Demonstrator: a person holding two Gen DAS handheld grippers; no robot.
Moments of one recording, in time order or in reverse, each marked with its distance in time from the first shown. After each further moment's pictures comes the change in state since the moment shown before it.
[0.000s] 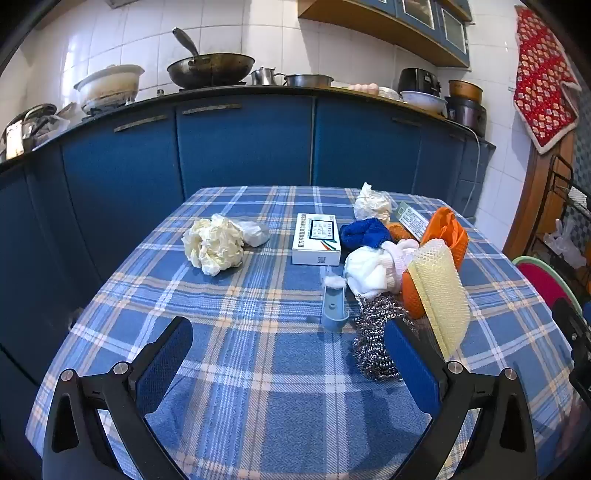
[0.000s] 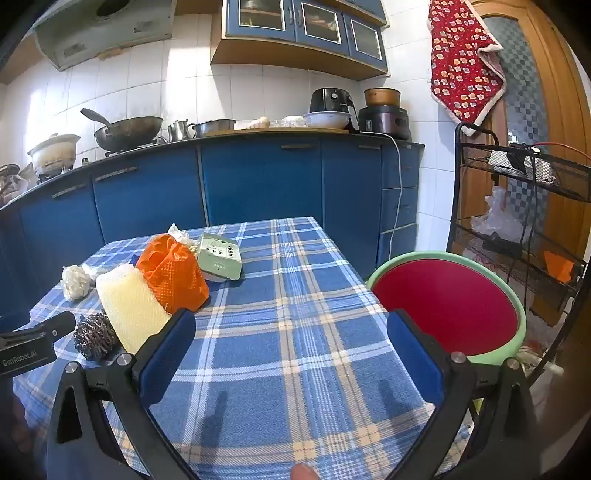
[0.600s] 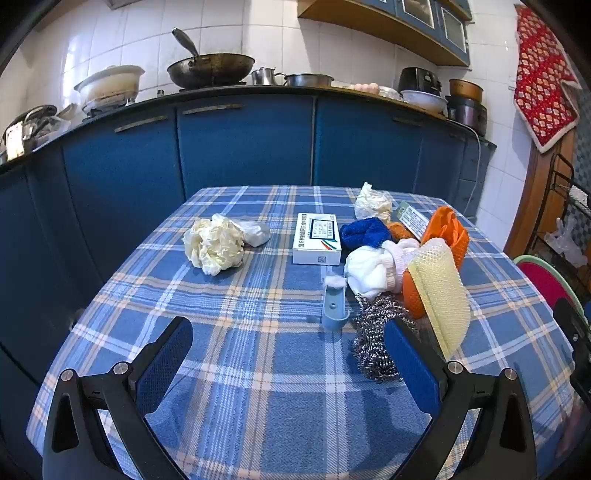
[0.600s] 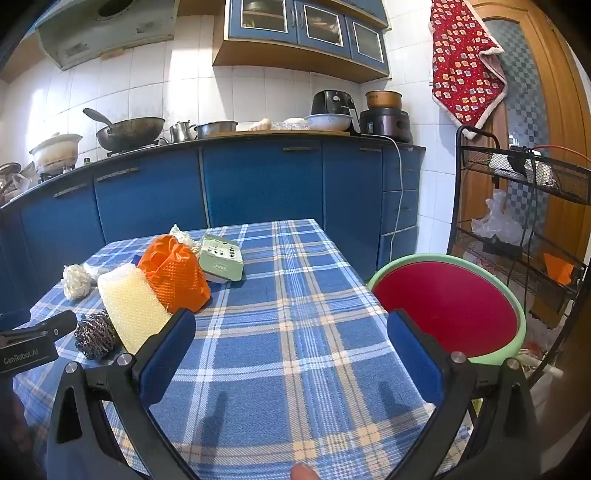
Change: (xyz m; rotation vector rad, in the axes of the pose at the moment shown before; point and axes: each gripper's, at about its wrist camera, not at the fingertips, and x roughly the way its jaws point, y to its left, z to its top) left arm 0.002 0.002 -0.001 0.005 0.008 0.004; right arm -0.001 0.002 -0.001 -0.007 0.002 0.000
